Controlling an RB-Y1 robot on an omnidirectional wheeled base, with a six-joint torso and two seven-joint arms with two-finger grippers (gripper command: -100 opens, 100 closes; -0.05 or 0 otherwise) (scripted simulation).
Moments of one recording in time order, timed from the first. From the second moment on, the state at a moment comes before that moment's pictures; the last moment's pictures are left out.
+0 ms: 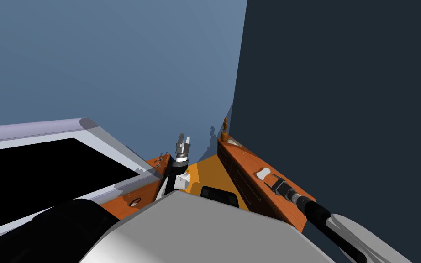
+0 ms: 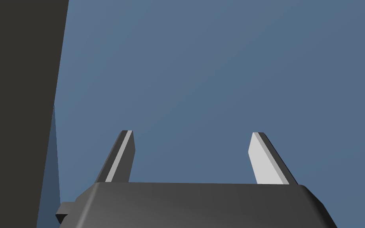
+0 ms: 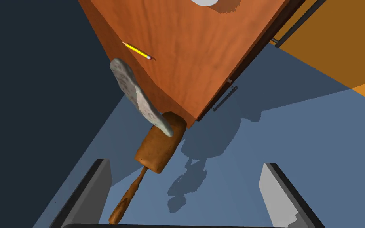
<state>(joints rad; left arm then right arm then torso) 0.48 -0.01 -0.05 -2.22 -0.02 -0.52 -0.03 0.32 -0.75 0.01 -1.26 1.03 -0.51 0.62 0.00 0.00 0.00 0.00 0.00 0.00</state>
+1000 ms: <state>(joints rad) 0.49 -0.01 -0.05 -2.22 -0.02 -0.52 -0.03 0.31 -0.82 0.06 -1.03 1.18 -0.55 0.80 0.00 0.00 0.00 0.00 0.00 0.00</state>
